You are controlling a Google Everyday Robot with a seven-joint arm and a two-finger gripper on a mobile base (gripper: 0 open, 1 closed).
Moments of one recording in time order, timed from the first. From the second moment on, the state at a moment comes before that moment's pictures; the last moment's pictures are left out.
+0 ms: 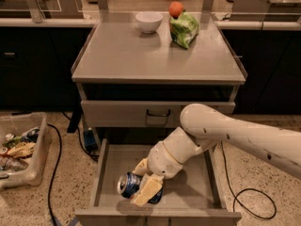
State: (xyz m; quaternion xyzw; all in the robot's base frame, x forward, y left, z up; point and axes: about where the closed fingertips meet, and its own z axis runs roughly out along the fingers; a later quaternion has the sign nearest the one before) arm 0.394 0.034 0.659 -0.65 0.62 0.40 0.16
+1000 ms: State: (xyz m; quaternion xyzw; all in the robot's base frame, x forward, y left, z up) arm 0.490 0.057 0.549 -0.60 0.68 0.38 0.18
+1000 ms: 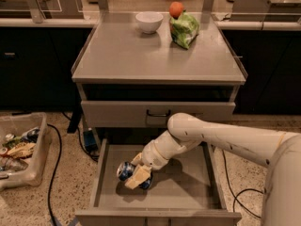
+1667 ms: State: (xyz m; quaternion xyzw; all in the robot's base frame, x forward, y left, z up) arm 0.507 0.025 0.537 -0.61 0.75 0.19 0.18
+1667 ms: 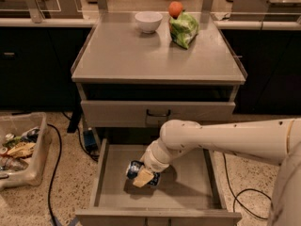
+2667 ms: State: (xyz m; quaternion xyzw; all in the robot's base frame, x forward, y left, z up) arm 0.538 -0.009 0.546 -0.61 0.76 0.05 0.21
